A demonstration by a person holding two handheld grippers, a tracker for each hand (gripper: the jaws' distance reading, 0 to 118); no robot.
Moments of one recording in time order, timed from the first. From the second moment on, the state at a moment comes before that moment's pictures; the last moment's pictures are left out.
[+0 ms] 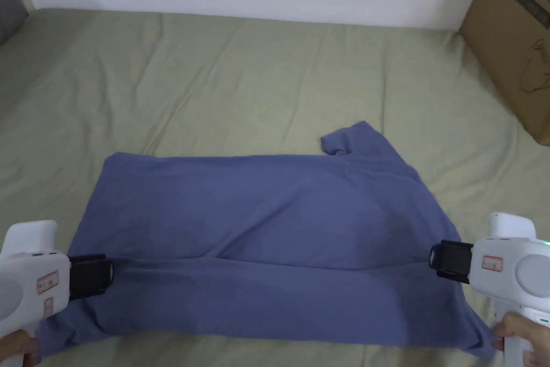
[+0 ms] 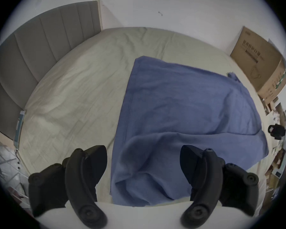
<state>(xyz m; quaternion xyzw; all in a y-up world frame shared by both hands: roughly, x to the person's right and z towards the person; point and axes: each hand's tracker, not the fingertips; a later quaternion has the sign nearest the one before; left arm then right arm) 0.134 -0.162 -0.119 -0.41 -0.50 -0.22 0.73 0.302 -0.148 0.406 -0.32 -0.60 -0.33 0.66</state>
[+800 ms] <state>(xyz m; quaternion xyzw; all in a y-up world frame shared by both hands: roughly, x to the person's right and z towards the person) 0.067 -0.207 -0.117 -0.46 -0.47 -0.20 0.73 0.204 -0.138 0.406 -0.29 -0.56 -0.37 0.69</state>
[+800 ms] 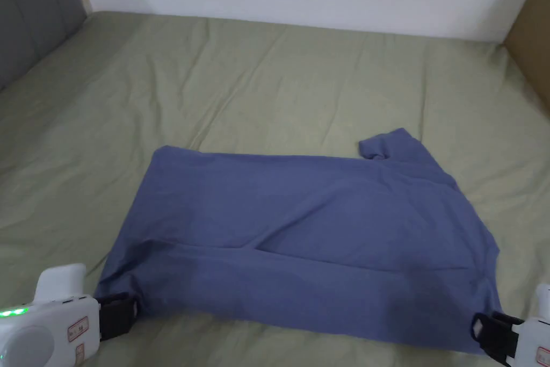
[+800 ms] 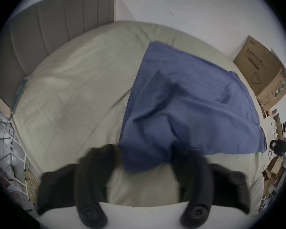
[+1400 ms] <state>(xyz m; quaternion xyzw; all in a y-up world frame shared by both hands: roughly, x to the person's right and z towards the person) 0.065 -0.165 -0.118 -0.42 -0.50 -0.22 0.72 0.241 -0.185 0.432 -0.33 -0.56 -0.41 0.64</state>
